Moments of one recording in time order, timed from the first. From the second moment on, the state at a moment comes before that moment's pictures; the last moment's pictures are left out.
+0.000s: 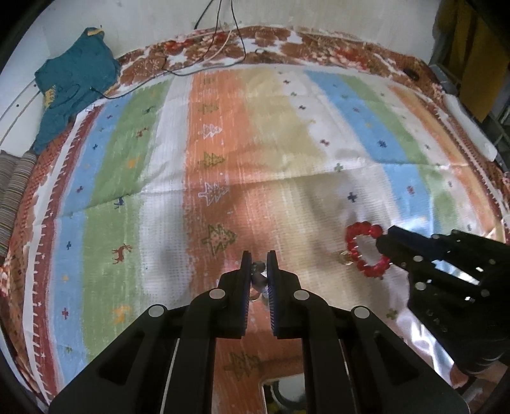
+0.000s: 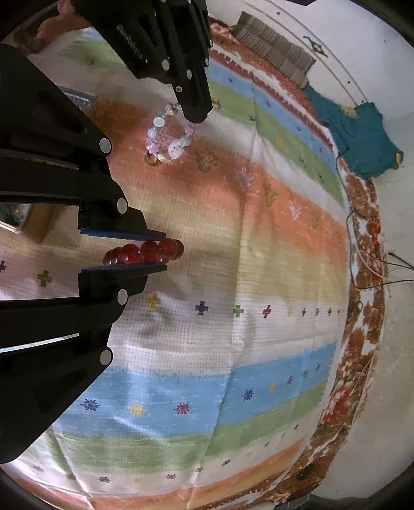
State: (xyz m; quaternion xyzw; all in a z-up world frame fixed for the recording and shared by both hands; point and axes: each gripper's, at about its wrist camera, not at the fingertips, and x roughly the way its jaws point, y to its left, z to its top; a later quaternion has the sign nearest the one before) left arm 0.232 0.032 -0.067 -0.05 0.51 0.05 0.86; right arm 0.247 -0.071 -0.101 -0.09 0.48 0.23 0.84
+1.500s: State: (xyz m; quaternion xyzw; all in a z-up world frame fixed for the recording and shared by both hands) left arm 0.138 0.002 0.000 -0.06 0.44 -0.01 0.89; right arm 0.156 -0.087 -0.039 -0.09 0.39 0.27 0.87
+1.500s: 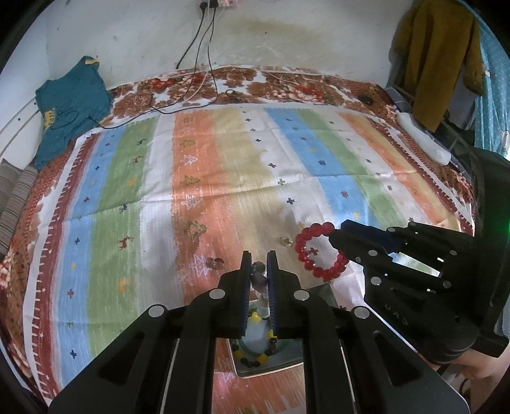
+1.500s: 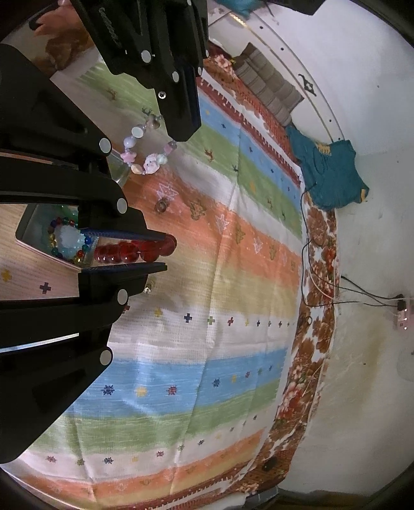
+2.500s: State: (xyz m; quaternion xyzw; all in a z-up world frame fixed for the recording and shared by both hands) left arm 0.097 -0.010 0.000 -0.05 0.43 -0.01 0.90; right arm 0.108 -0.100 -0.034 -0.09 0.39 0.29 0.87
